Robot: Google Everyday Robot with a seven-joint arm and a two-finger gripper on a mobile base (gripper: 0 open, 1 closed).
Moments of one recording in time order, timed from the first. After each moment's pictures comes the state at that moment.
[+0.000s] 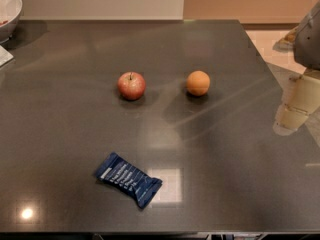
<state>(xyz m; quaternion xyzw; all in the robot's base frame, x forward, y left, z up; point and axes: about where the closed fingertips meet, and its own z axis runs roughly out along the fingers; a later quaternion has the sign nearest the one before) 0.438 -0.217 0.976 -0.60 0.78 -0.03 0.16</state>
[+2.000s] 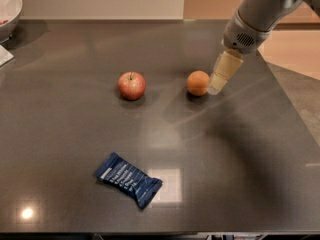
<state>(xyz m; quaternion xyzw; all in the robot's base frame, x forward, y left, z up) 0.601 -0.158 0.912 -0.57 0.80 0.03 0.19</state>
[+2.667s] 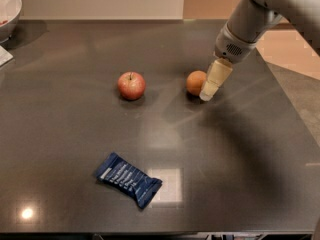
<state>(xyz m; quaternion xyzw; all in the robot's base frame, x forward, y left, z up) 0.616 -0.149 0.873 -0.56 0.81 0.06 0.16</state>
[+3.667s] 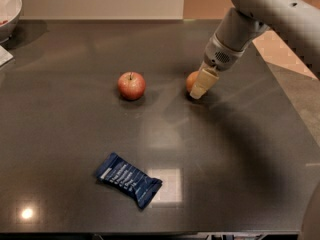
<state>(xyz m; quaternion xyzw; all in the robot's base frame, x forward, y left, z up) 0.620 -0.123 0.847 -0.57 0.80 0.10 0.15</state>
